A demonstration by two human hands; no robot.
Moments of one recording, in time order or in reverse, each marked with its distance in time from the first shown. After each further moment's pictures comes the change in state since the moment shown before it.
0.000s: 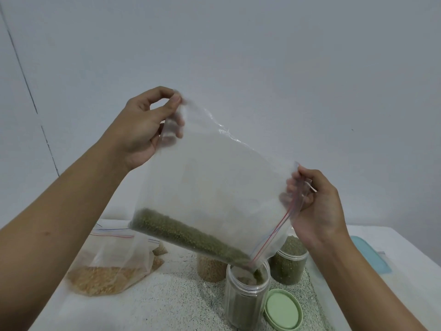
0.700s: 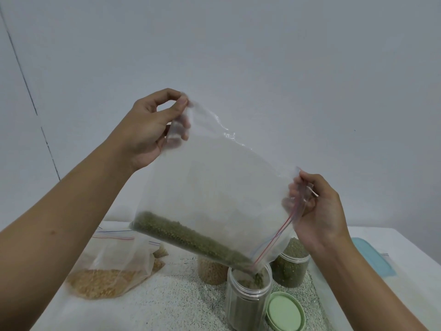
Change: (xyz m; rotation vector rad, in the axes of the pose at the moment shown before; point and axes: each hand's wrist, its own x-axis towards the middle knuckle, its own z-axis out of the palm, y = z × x) left_hand 0.005 -0.003 0.006 0.006 -0.030 -0.005; right_hand 0.003 0.003 -0.005 -0.014 0.031 0.008
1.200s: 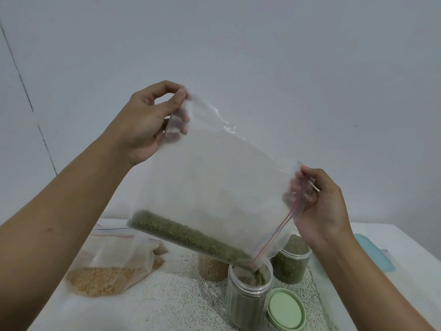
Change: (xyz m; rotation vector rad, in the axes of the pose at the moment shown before) left_hand 0.003 -0.001 -0.001 0.002 -0.005 0.012; right_hand 0.004 0.001 0.001 0.009 -0.001 -0.005
